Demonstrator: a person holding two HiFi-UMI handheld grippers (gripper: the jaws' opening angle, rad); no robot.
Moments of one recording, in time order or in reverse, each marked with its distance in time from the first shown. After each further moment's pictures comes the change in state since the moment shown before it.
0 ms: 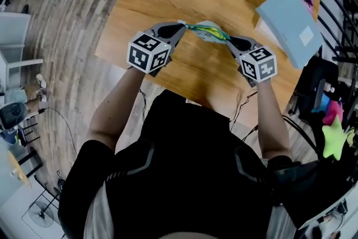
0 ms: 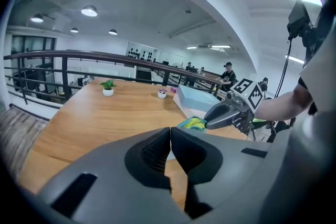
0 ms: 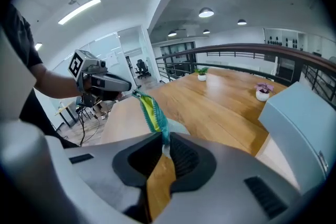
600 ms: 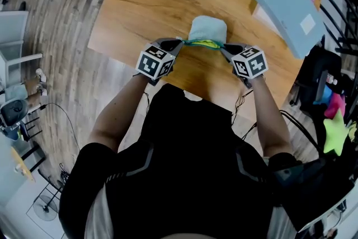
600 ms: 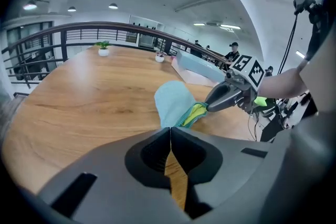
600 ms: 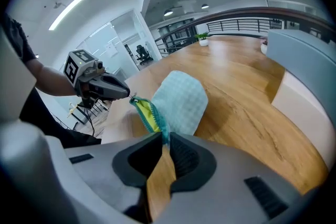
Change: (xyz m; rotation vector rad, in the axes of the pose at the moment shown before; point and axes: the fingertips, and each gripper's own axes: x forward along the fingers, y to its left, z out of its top) left arm 0.034 -0.040 -0.128 -0.066 0.270 0.015; right arm 0.019 0.012 -0.111 0.102 0.206 0.112
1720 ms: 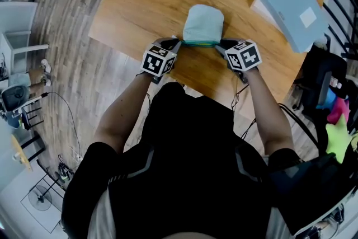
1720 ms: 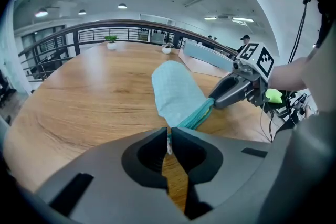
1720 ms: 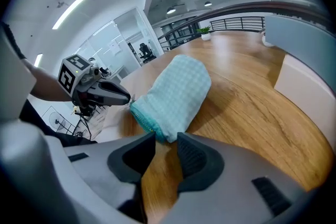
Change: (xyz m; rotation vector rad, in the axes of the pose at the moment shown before) left arm 0.020 -0.018 -0.042 -0.040 0.030 0.155; right arm 0.010 -0.001 -0.028 -0.017 0.015 0.034
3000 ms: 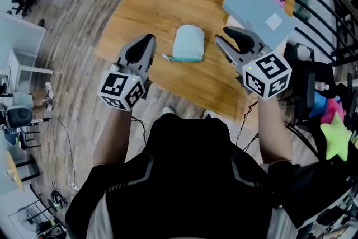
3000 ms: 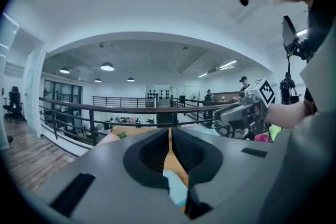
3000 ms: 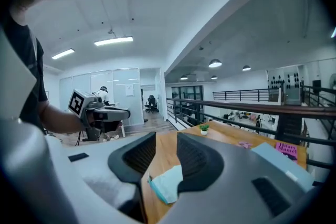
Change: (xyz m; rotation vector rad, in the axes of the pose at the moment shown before) left arm -0.268 -0.105 0.172 0.125 -0.740 0.151; right arm -0.296 0.118 0.137 -0.306 -0.670 -0.117
